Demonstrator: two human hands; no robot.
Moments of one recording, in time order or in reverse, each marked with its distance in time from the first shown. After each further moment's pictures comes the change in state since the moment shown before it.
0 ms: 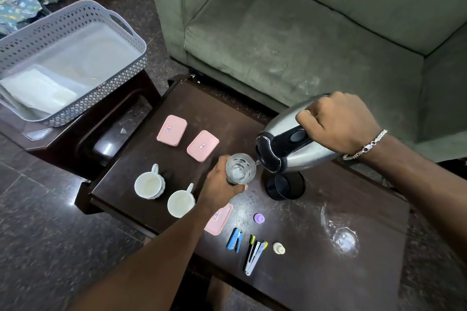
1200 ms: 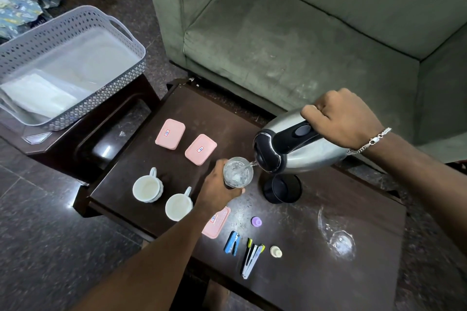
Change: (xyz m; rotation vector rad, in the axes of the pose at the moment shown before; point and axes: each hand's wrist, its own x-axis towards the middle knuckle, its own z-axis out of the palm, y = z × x) left_hand 0.000 0.000 0.000 -0.011 0.003 -0.009; right_hand 0.007 0.018 -0.007 0.202 -0.011 0.063
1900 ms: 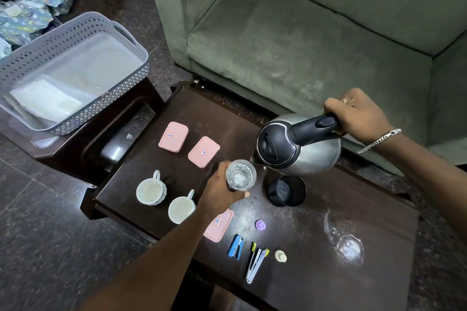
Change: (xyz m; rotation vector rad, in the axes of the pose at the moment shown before) left_hand 0.005 -0.005 0.000 0.010 -0.038 -0.021; right_hand 0.004 0.043 0.021 0.575 -0.003 0.334
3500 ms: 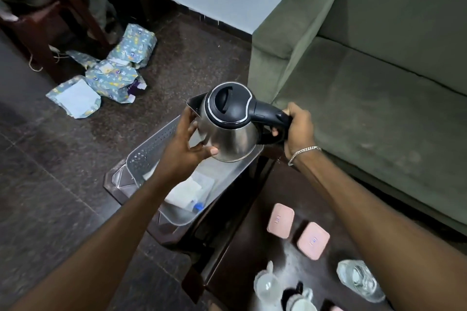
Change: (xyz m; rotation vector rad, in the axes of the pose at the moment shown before) left_hand 0.107 0.073 -0.476 -0.305 0.155 0.318; right_hand 0.193 -0.341 0.250 1.170 0.065 0.155
